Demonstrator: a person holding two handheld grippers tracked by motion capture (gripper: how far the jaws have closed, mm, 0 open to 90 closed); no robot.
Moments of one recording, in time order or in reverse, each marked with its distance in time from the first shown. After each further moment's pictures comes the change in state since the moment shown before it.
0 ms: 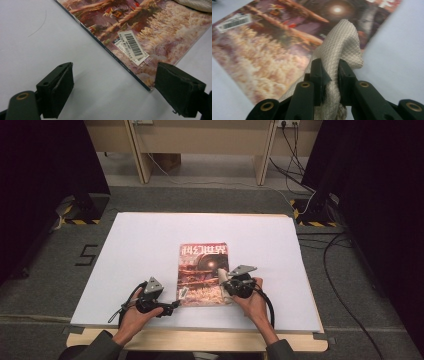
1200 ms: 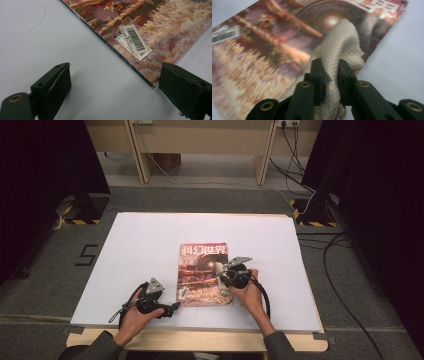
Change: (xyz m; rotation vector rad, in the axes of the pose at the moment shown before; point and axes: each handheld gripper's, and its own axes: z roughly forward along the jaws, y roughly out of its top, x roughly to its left) left arm 0.001 -0.001 0.001 0.031 0.012 -0.003; right arm -0.021 0.023 0.020 0.013 -0.005 0.011
